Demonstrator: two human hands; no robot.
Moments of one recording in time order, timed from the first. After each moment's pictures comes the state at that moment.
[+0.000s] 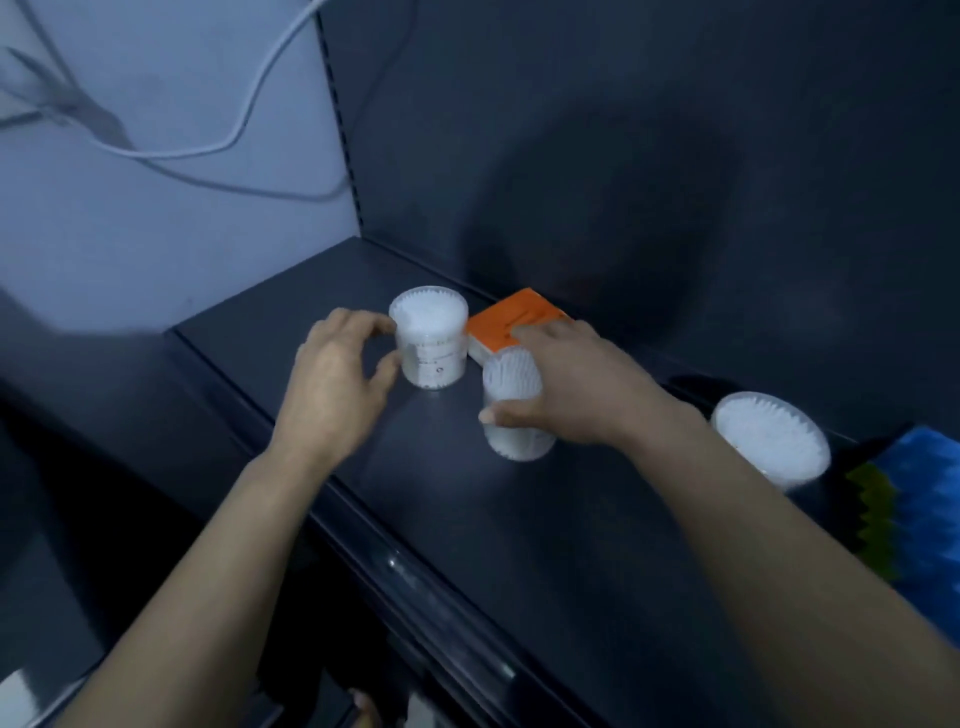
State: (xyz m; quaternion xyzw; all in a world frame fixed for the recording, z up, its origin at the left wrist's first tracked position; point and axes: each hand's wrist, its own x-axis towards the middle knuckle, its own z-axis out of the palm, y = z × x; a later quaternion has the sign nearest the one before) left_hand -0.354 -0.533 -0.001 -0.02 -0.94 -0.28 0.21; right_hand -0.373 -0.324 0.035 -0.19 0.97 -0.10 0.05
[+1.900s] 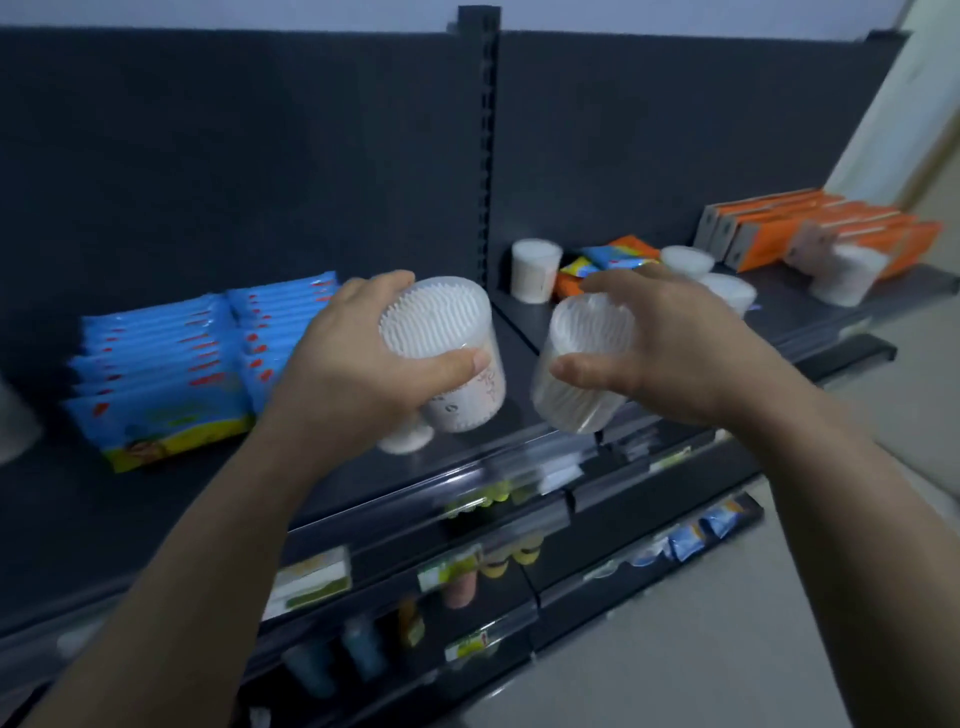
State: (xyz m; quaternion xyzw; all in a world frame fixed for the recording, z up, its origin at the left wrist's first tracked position) left_hand 0.016 -0.115 0.088 -0.48 -0.77 -0.42 -0.05; right_hand 0.195 0.012 0.109 0.38 0.91 -0.09 -0.17
